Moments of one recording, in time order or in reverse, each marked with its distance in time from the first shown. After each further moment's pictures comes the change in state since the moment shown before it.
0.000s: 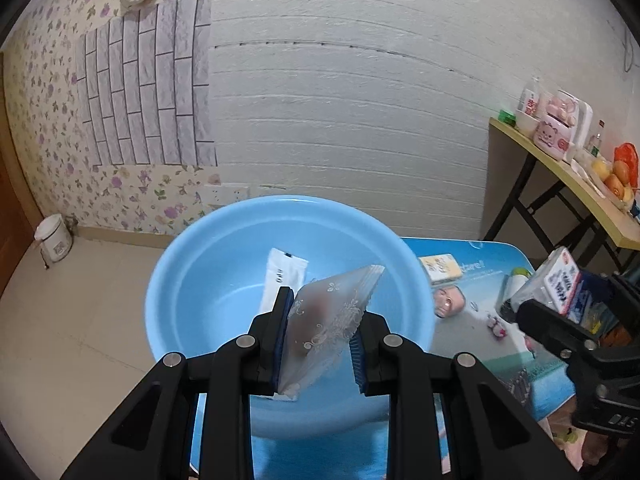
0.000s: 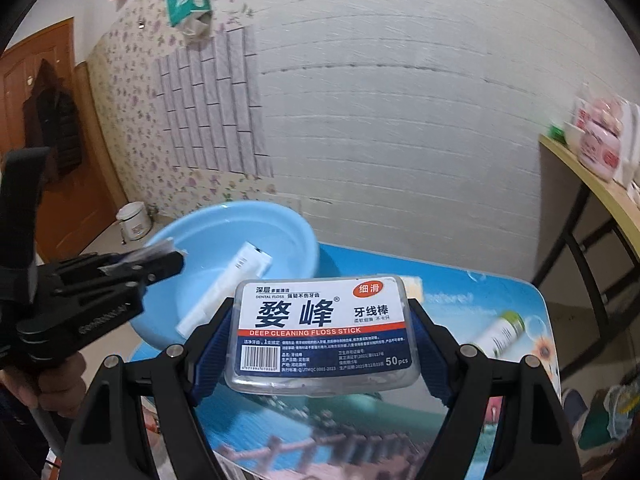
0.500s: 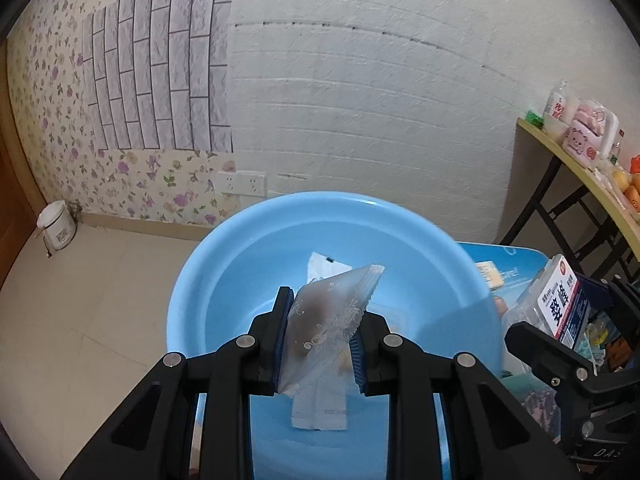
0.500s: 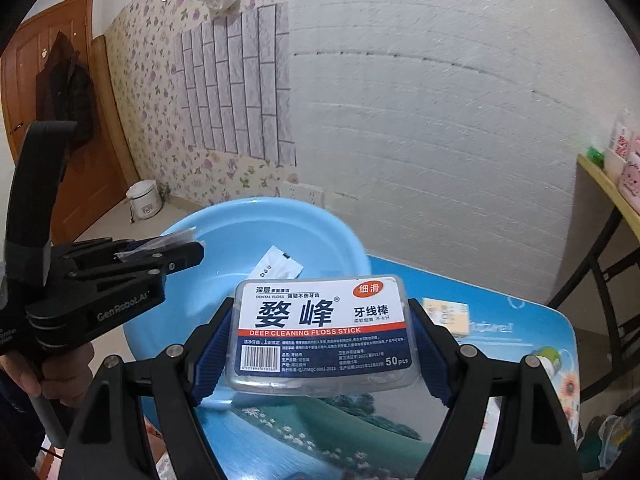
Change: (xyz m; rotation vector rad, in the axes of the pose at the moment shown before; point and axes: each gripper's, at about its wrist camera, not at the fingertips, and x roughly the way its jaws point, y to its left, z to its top) left arm 0.044 0.045 0.012 -0.035 0.046 0.023; right arm 0.055 0.038 0.019 -0.075 0.056 0.036
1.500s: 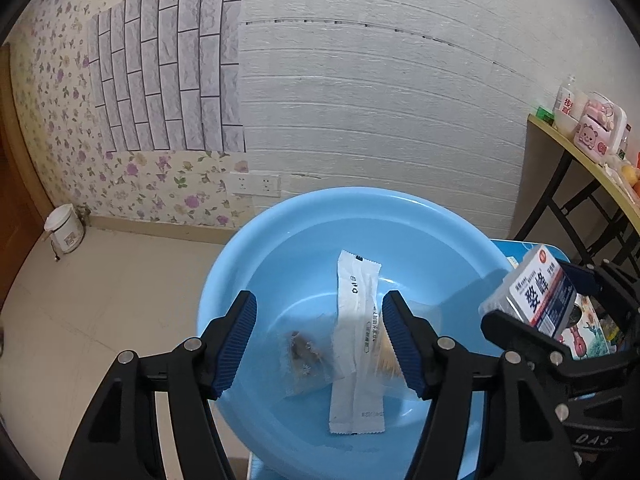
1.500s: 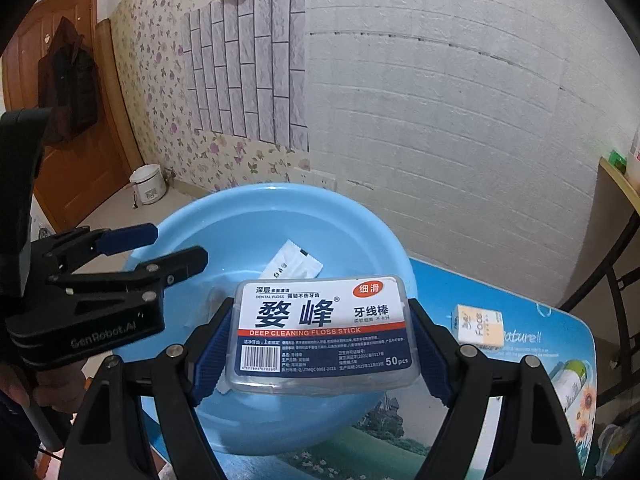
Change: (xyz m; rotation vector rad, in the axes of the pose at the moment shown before) left arm 0.000 0.019 -0.004 0.016 -0.012 0.036; right arm 0.044 0.022 0.010 -0.032 0.043 0.014
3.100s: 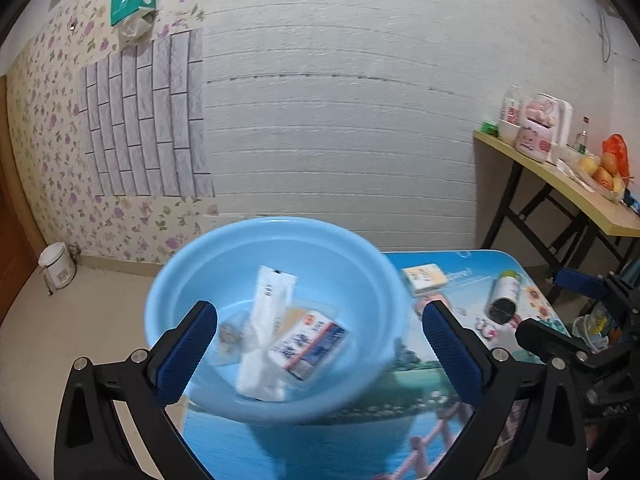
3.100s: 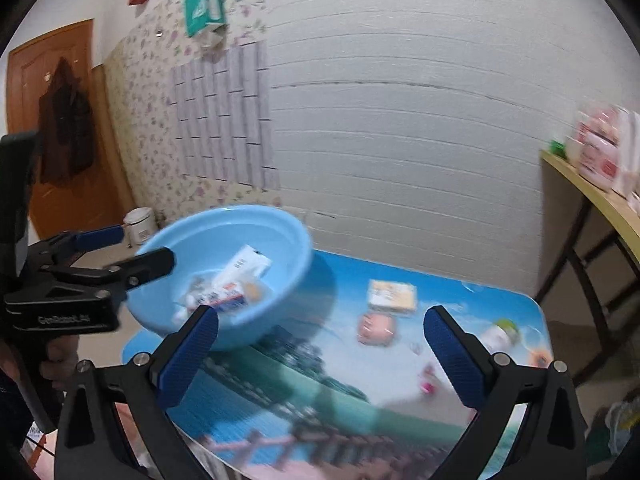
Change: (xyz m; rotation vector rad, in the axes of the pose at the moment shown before) left arm -0.078 -0.095 -0.037 0.064 -0.168 -0.057; right arm -0.114 -0.081 -0.081 0.084 -0.161 -0.051
